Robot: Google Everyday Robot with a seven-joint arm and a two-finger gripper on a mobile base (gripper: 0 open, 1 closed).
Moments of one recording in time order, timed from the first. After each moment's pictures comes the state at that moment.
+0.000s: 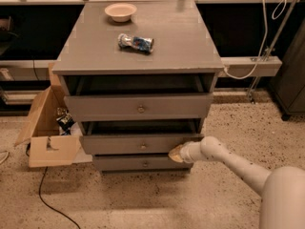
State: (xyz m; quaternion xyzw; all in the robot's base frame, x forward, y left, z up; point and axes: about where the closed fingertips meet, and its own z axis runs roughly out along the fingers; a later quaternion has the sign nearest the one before) arm 0.676 -0.109 0.323 -0.49 0.78 0.18 0.34
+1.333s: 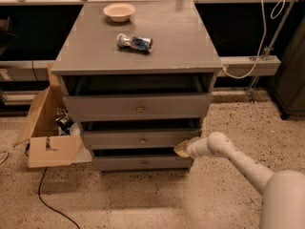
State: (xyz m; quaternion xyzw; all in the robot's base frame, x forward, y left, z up) arm 0.704 -0.136 0.334 -0.49 0.77 0.17 0.36
